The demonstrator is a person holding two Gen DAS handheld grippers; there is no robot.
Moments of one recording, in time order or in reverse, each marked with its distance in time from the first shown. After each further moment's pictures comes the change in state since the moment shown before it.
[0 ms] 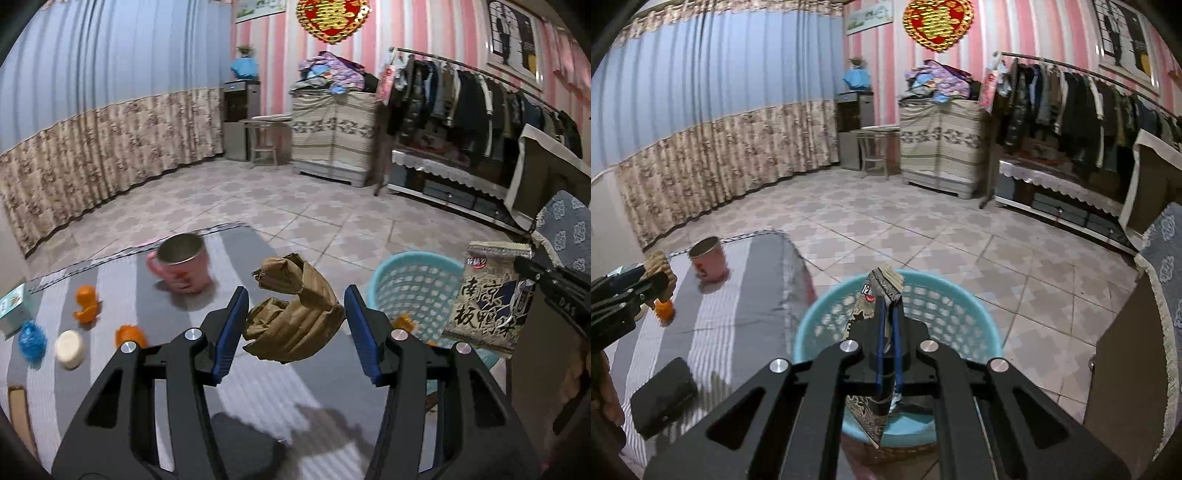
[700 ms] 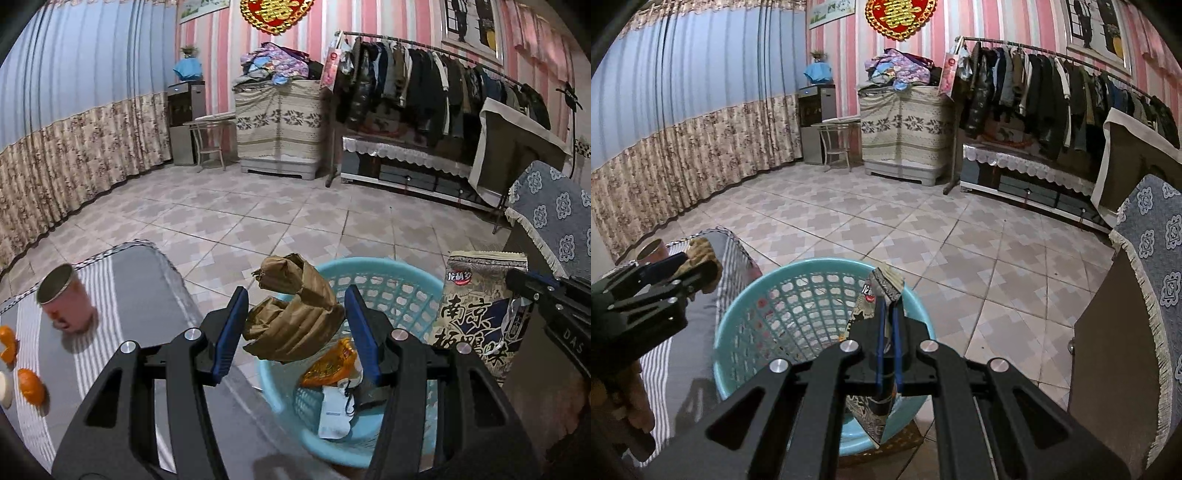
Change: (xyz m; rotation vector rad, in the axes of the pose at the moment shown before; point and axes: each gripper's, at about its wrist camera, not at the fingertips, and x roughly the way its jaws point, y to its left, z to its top) left arm 0.092 -0.104 0.005 0.111 0.022 -0.143; right arm 0.034 -0.058 -0.007 0.059 0.035 -0.109
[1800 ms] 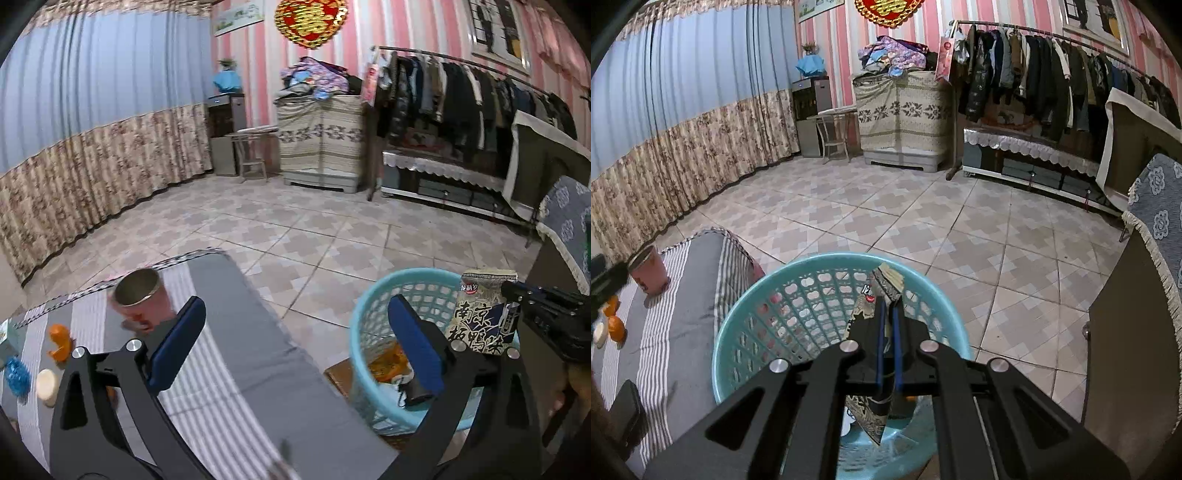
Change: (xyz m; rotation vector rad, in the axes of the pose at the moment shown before) left arm -0.057 0.065 0.004 -0.041 -0.055 0.169; right arm 0.038 0.034 -0.001 0.027 0.041 0.000
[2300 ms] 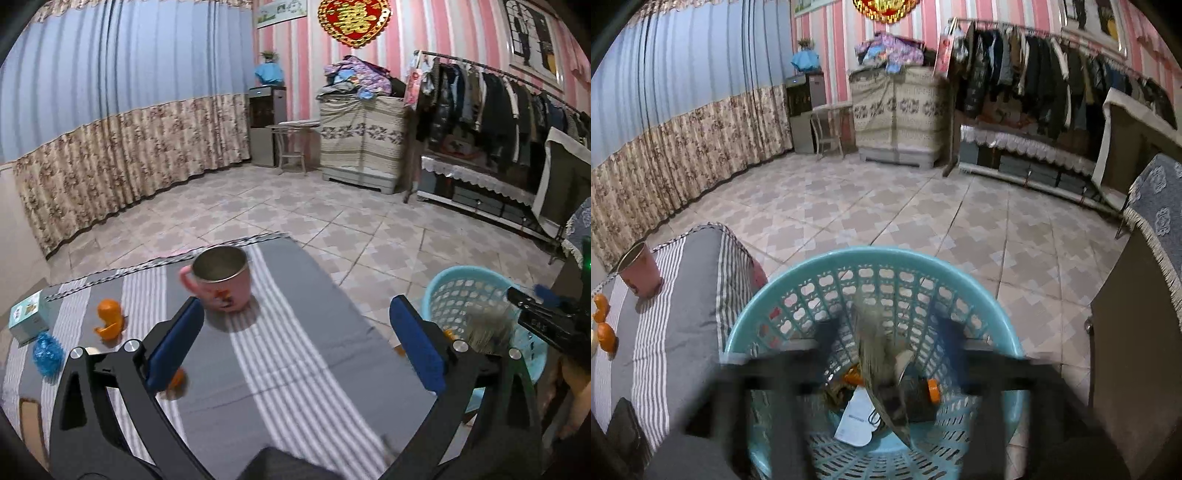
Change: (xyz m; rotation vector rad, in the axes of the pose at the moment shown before) left arm -0.025 0.082 -0.012 -0.078 0.027 0.119; right arm 0.009 0.036 -0.010 0.001 -0.043 -0.062
